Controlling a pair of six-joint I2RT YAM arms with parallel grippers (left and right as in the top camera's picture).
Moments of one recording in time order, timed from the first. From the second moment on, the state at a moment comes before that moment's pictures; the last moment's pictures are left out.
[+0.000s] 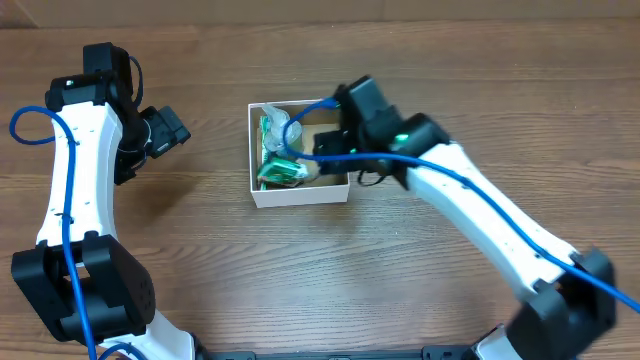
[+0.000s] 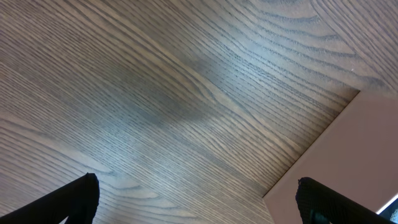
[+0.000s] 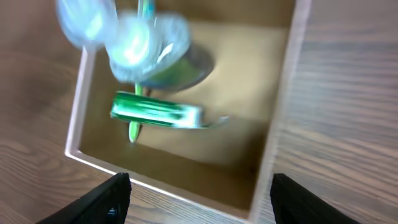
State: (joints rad) left arm 0.17 1.81 1.64 -1.24 0.00 -0.50; right arm 0.57 1.69 1.48 -0.82 -0.11 0.41
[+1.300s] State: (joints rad) left arm 0.17 1.81 1.64 -1.24 0.00 -0.50; right arm 0.11 1.49 0.81 -0.25 0.26 0.16
